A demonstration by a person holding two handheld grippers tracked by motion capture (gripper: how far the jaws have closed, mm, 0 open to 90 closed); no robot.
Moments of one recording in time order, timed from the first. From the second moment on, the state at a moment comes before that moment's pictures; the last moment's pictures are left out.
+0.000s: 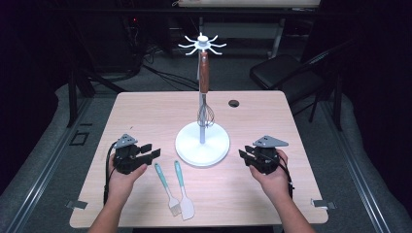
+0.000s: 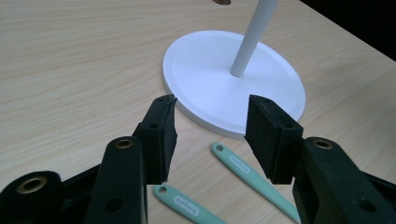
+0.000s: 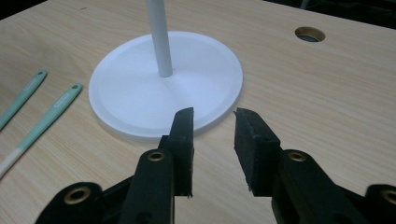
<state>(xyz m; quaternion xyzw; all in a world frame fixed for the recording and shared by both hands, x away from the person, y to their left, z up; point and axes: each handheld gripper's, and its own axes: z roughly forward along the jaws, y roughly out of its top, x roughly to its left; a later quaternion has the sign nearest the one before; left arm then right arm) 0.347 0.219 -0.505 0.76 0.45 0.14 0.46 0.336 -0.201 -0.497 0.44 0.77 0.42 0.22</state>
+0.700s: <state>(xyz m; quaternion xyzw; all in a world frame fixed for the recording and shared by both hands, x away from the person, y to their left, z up) 0.348 0.223 -0.509 0.75 0.46 0.13 0.46 0.358 -0.186 -0.424 0.40 0.76 0.46 0.22</state>
